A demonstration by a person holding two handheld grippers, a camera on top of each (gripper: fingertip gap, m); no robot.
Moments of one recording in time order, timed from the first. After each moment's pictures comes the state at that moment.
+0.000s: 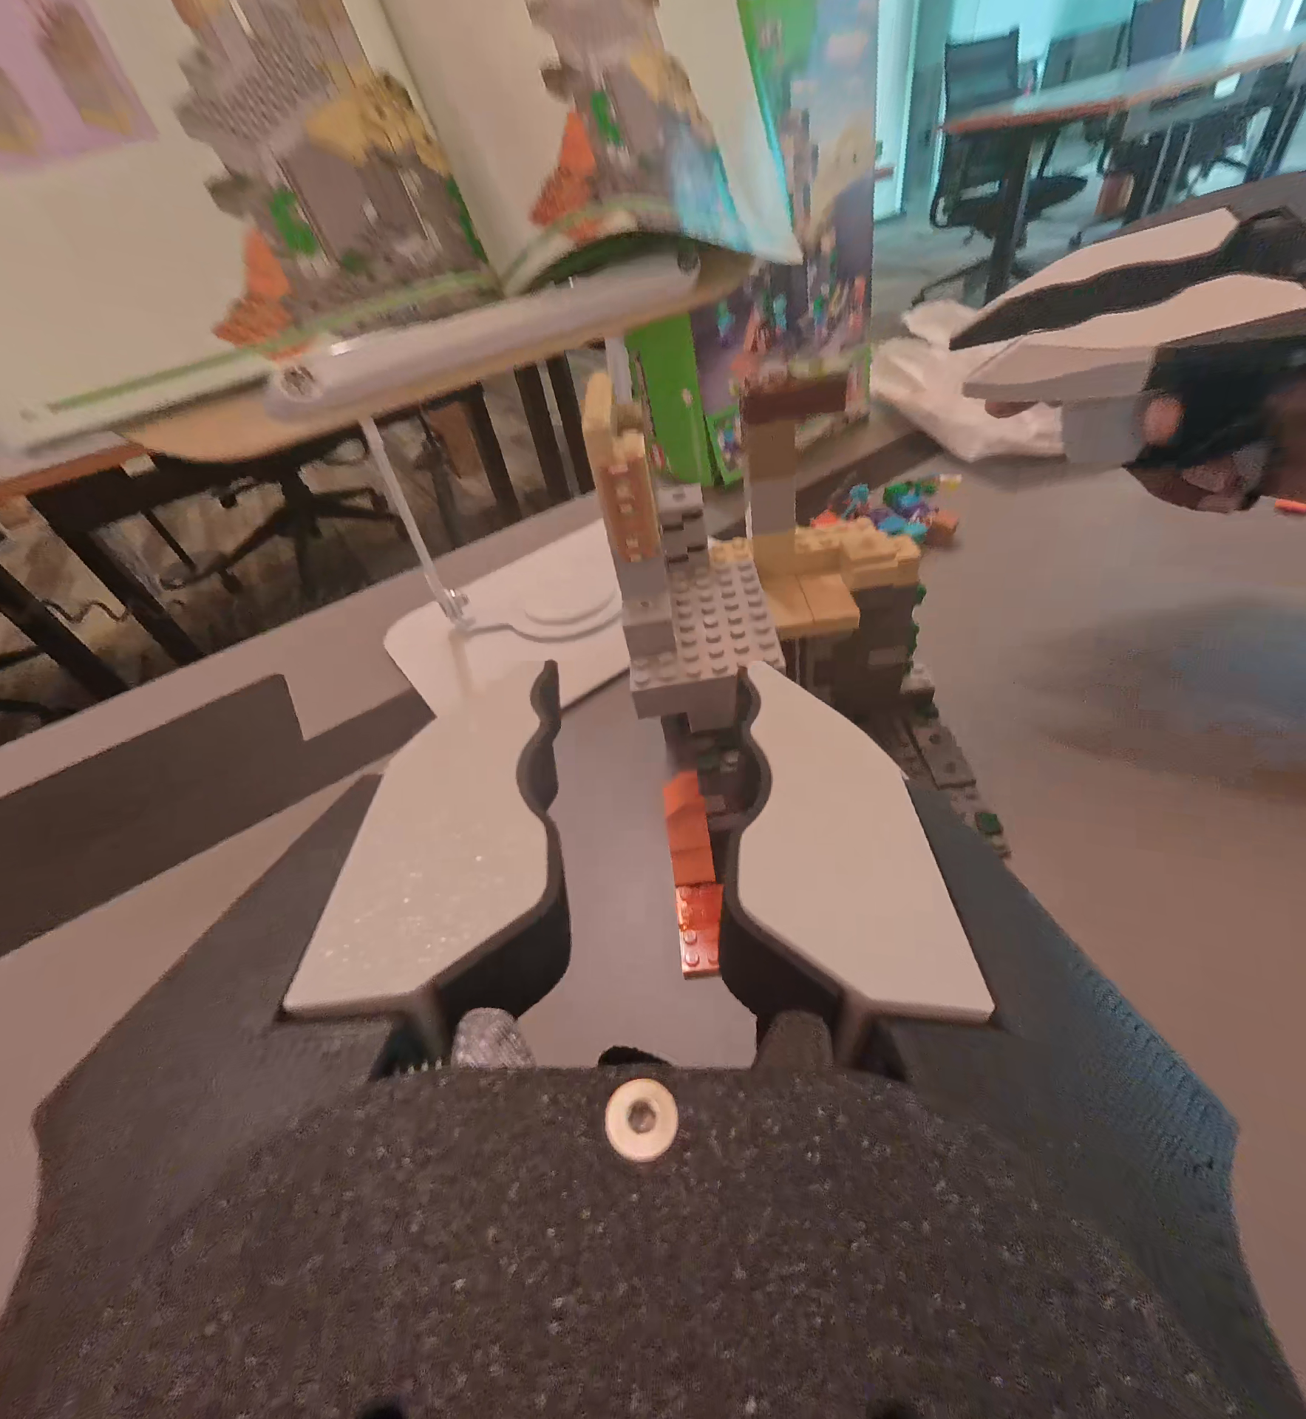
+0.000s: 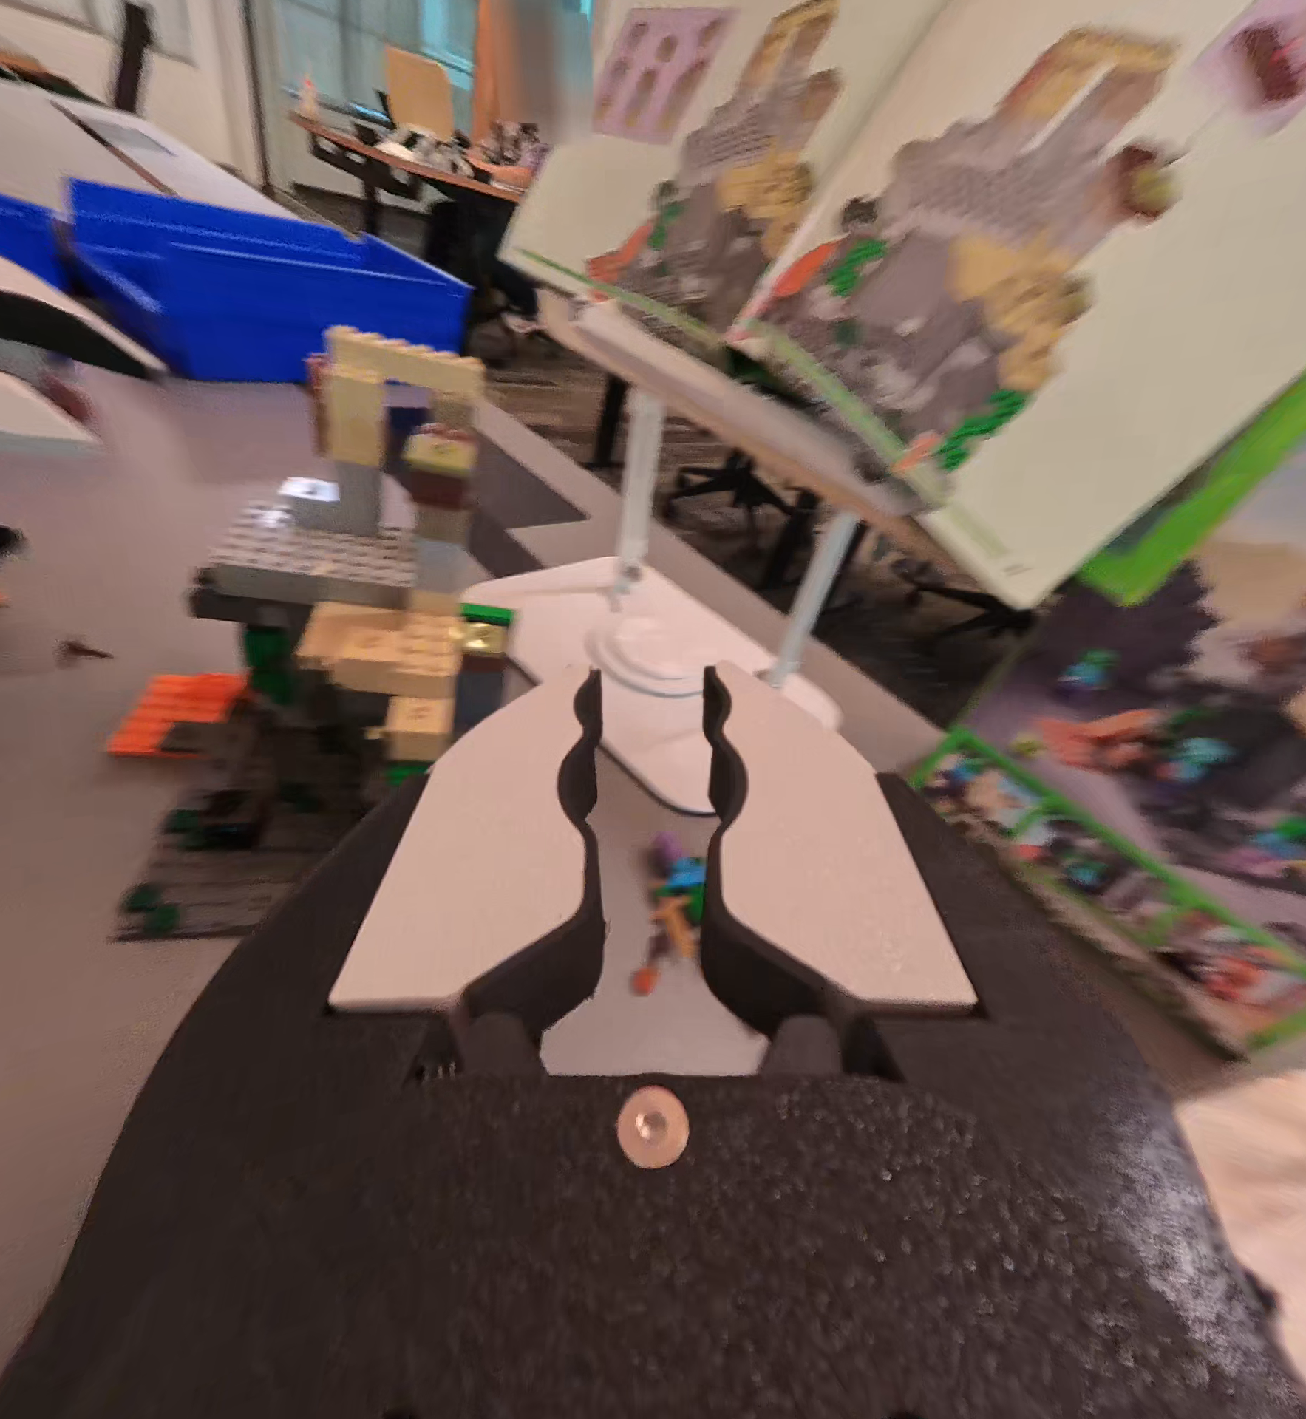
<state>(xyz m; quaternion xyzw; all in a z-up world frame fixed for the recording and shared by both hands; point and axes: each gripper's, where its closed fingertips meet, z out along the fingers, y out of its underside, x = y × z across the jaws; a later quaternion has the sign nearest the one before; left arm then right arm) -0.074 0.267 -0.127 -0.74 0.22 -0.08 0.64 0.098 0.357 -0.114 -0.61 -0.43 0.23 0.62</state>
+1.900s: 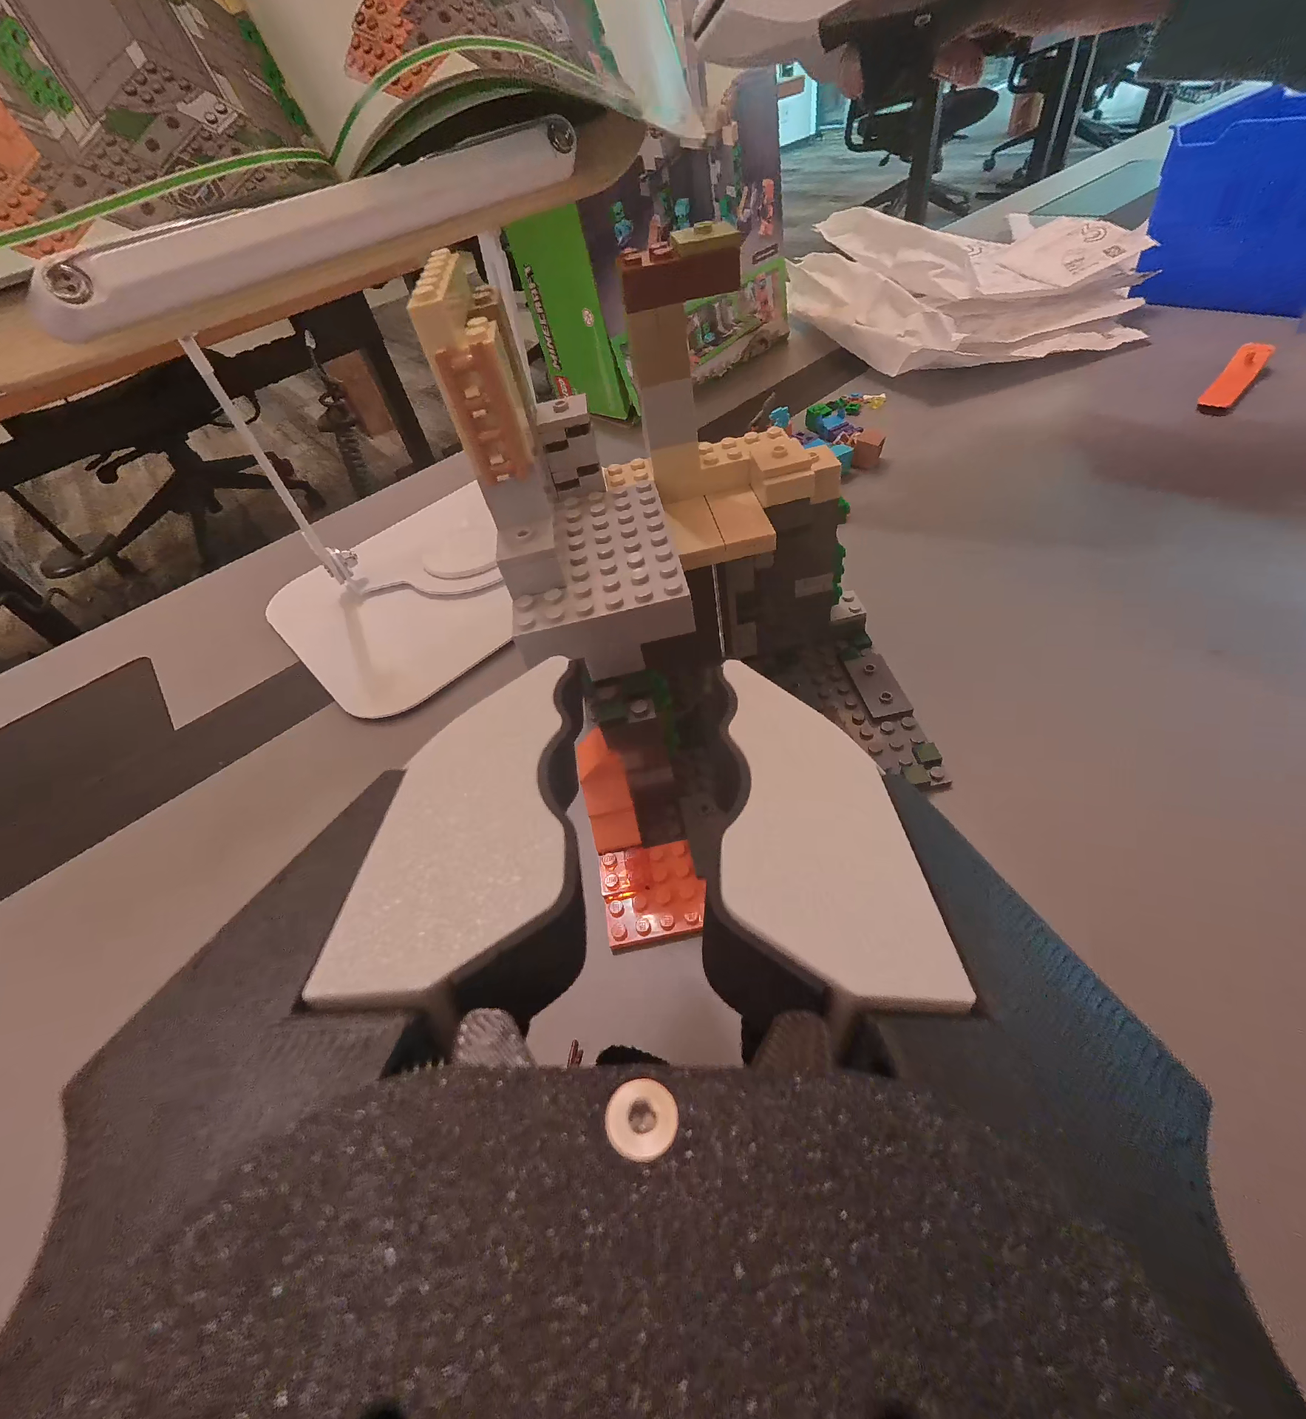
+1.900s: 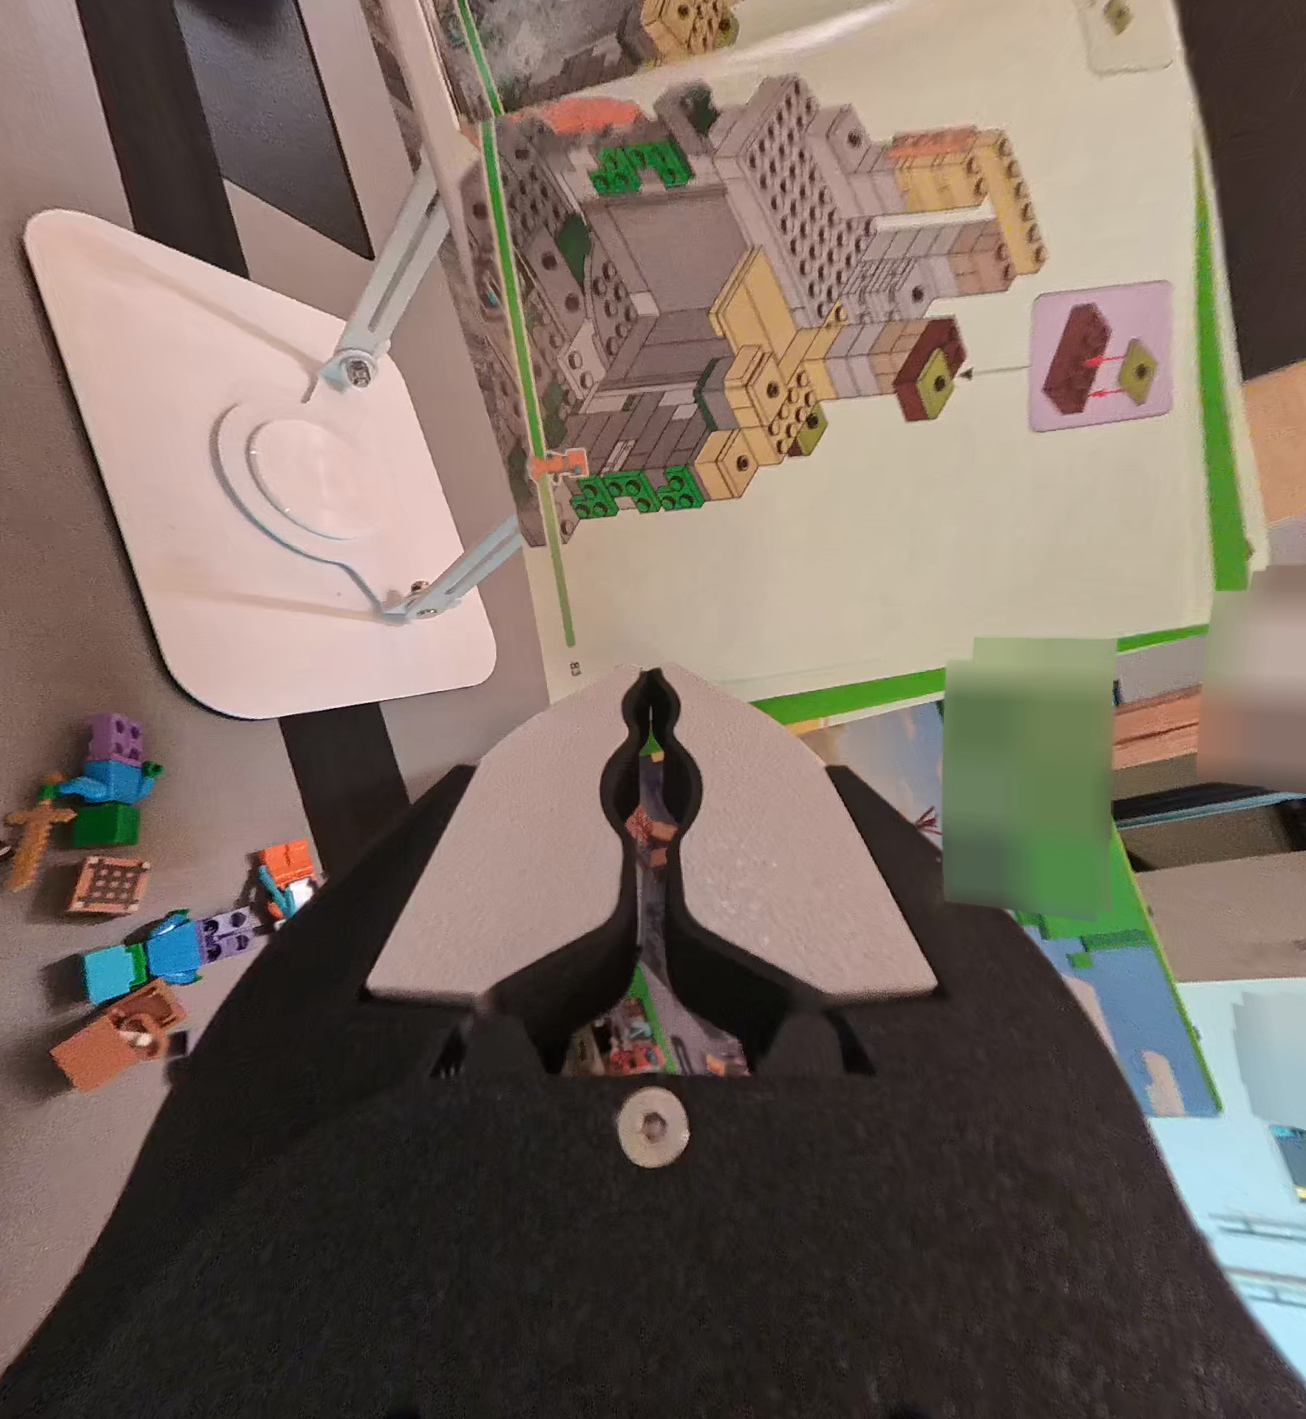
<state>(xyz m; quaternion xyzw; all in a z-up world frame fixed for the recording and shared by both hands) -0.049 0.264 -0.160 -0.75 0.26 -0.10 0.60 0.114 0.479 -0.066 -0.50 -0.62 -0.04 0.60</state>
